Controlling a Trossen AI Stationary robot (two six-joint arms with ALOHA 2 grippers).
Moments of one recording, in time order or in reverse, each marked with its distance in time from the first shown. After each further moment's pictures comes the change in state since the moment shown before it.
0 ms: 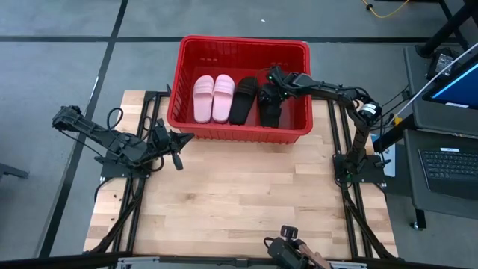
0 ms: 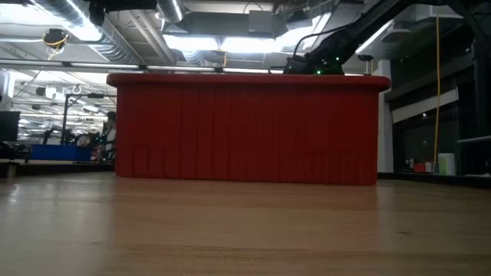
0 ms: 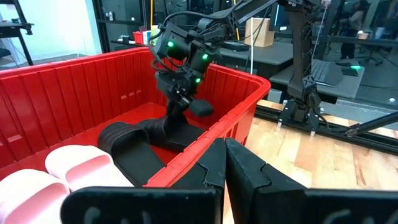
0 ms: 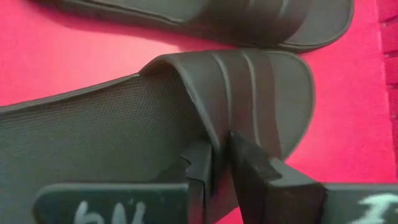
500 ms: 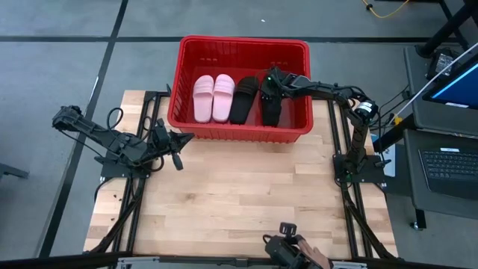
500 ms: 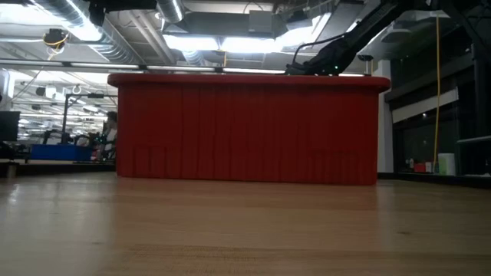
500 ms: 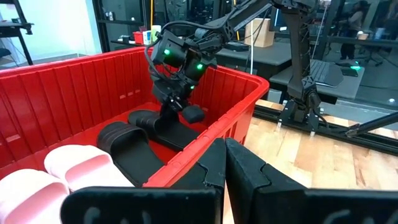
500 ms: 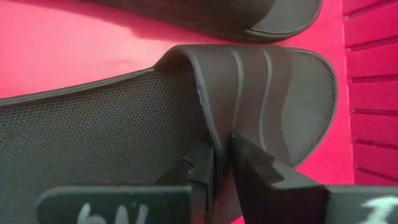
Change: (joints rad) left arm 0.000 0.000 0.000 0.000 0.000 -0.002; right arm -0.008 0.049 -0.022 0.096 0.136 -0.079
